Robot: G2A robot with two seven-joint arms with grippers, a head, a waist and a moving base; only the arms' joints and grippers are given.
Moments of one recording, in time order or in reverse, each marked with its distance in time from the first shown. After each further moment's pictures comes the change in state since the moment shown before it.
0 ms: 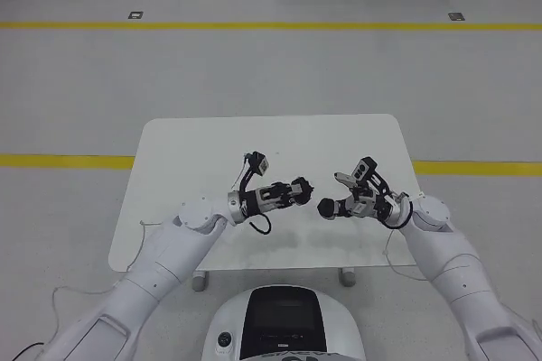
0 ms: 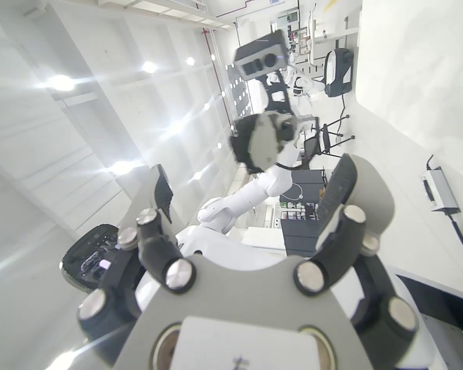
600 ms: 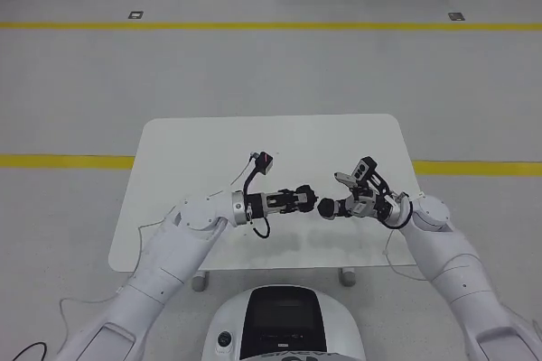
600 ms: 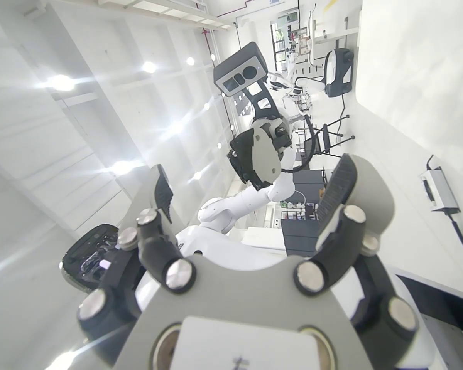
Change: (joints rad) left arm 0.045 -0.045 -0.095 -0.053 0.266 0.026 -0.051; right arm 0.000 0.000 0.000 0.000 0.000 0.000 0.000
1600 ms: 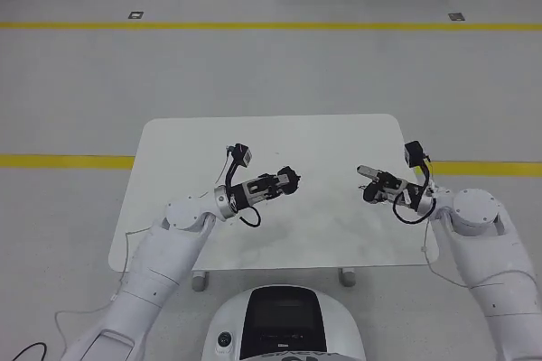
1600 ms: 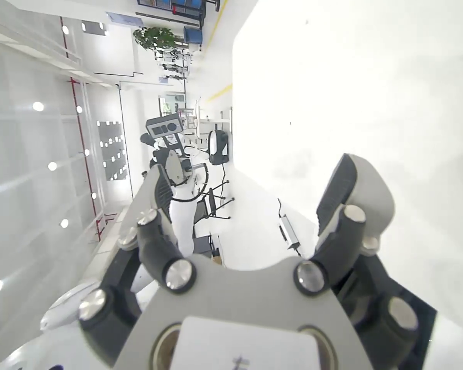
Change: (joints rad) left arm 0.050 -0.014 -0.128 0.007 -0.091 0.000 0.030; right arm -0.141 0.106 0.263 -0.324 -0.613 0.075 -0.300
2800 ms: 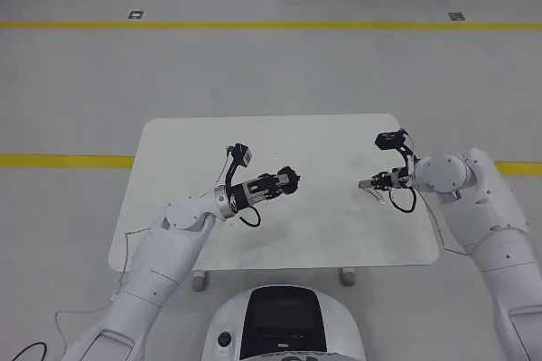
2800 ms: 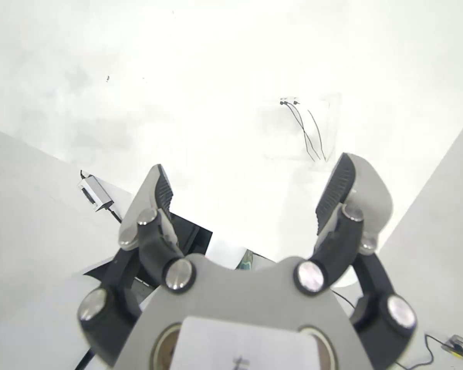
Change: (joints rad) left arm 0.000 0.000 0.000 0.000 0.000 0.000 0.000; right arm 0.330 0.025 -0.258 0.128 -0.802 -0.132 0.224
